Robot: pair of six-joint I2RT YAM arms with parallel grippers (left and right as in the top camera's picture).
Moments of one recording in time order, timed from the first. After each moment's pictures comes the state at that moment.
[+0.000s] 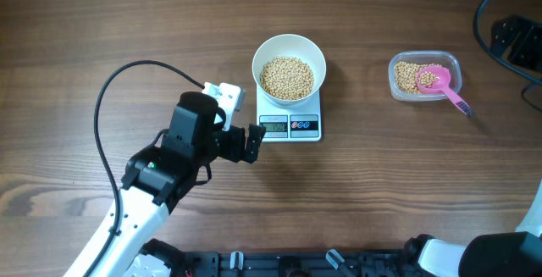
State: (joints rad) left arm -0.45 1.07 0.80 -0.54 0.15 -0.19; right arm -0.51 1.48 1.50 -0.75 -0.34 -0.06
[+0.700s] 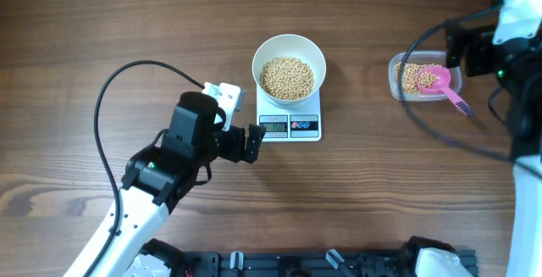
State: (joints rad) left arm -0.45 1.07 0.80 -0.54 0.15 -0.19; right arm -0.22 1.20 1.37 -0.62 -0.25 -0.33
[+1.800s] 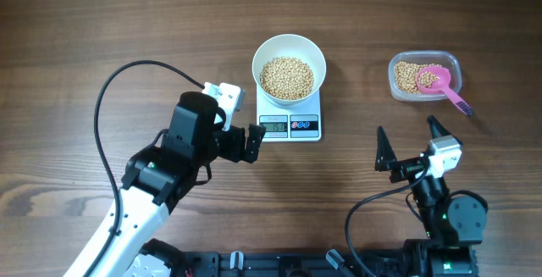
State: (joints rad) left arm -0.45 1.07 0.80 -0.54 0.15 -0.19; right arm 0.00 0.12 0.09 0.04 -0.21 0.00
